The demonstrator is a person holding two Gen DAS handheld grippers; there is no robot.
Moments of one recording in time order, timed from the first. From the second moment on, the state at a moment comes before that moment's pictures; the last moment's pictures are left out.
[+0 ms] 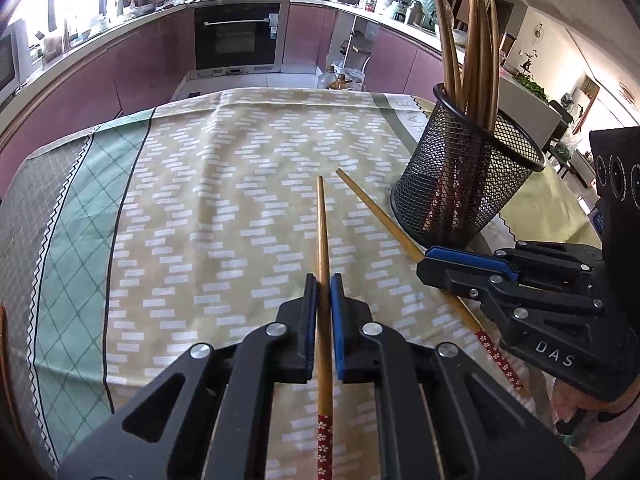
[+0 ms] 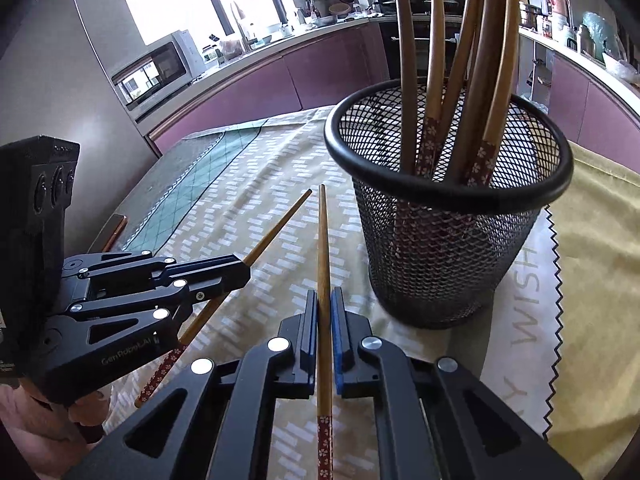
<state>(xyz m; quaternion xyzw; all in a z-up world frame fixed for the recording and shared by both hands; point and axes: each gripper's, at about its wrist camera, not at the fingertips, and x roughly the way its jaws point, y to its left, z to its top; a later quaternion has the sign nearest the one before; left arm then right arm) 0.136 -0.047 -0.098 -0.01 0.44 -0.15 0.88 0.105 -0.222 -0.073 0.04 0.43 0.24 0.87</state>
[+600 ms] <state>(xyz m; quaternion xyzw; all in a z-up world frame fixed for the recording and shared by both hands) 0.102 -0.035 -0.058 -0.04 0.41 -0.19 0.89 0.073 -0.225 -0.031 0.03 0.37 0.29 0.88</state>
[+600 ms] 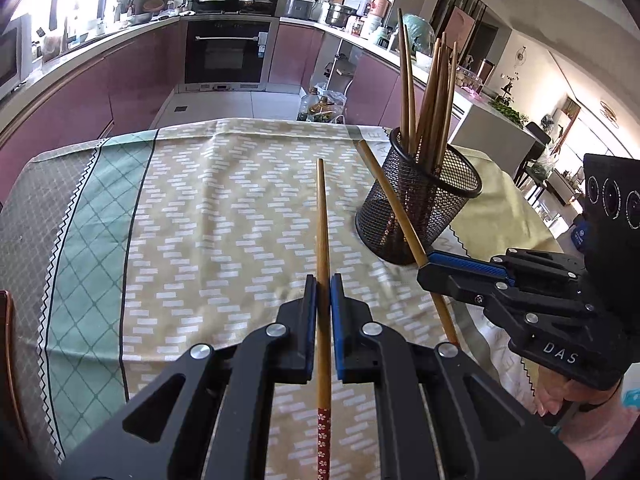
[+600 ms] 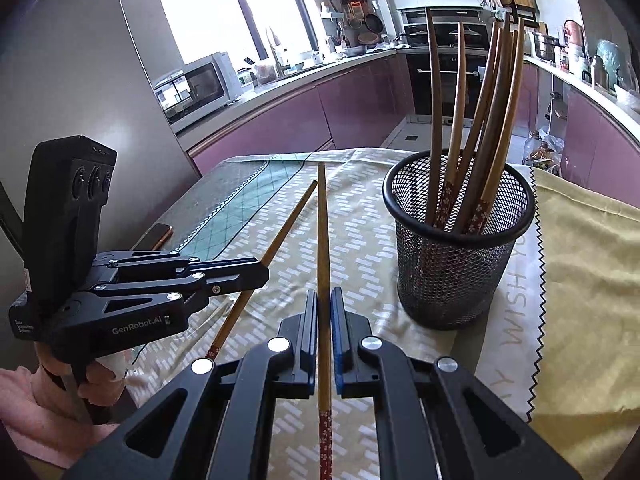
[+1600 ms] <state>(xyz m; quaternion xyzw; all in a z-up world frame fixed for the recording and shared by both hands) 0.078 -0.033 -0.012 -0.06 0.36 -0.23 0.90 0.051 -0.257 0.002 0.06 0.31 0.29 0.91</state>
